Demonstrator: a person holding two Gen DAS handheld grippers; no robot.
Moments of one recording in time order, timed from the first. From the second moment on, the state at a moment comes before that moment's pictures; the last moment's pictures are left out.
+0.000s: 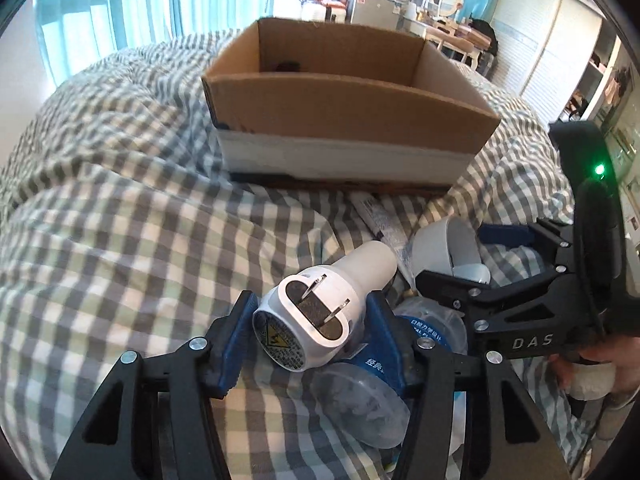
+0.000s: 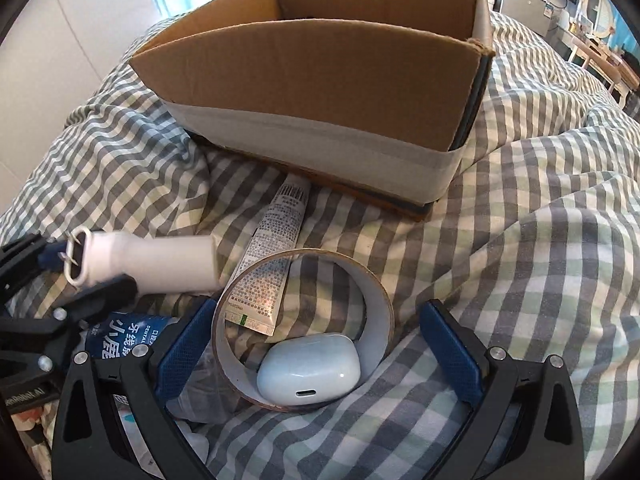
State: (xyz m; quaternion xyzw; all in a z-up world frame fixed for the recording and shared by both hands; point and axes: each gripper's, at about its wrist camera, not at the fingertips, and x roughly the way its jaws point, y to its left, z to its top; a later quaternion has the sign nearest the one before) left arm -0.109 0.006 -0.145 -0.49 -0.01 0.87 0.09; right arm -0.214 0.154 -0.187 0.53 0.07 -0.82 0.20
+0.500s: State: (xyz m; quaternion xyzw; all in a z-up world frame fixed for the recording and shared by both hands) left arm -0.100 -0.004 -0.122 -0.46 -0.01 0.88 0.07; right arm -0.179 0.156 -0.153 0.47 0.07 -0.86 0.18
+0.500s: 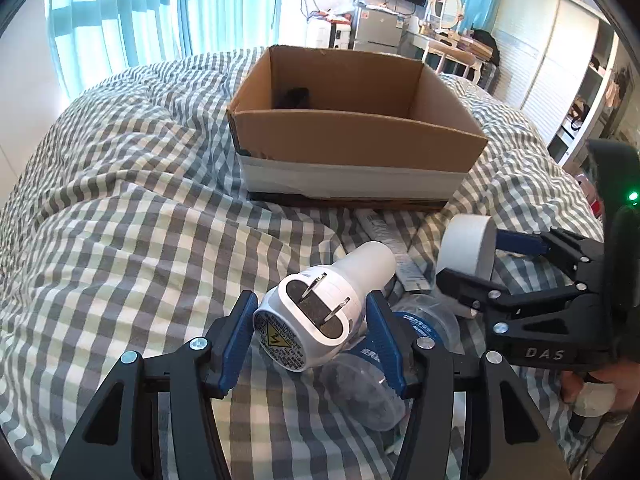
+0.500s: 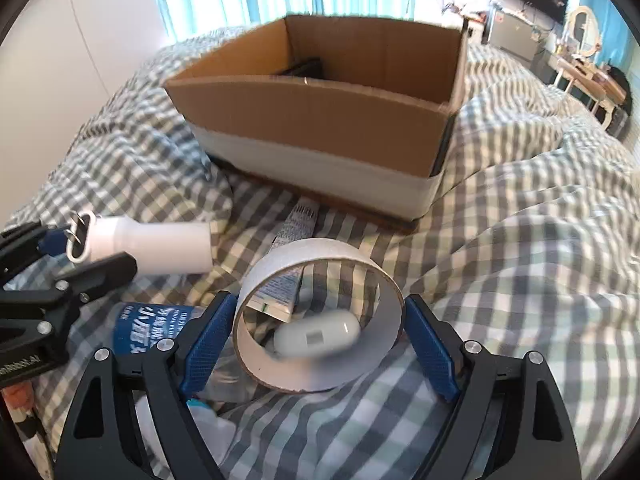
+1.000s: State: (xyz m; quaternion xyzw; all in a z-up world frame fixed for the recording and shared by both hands) left arm -0.073 -0.015 -0.077 -0.41 -0.01 0.91 0.06; right arm -0.134 0.151 -0.080 0.39 0.08 -0.90 0.18
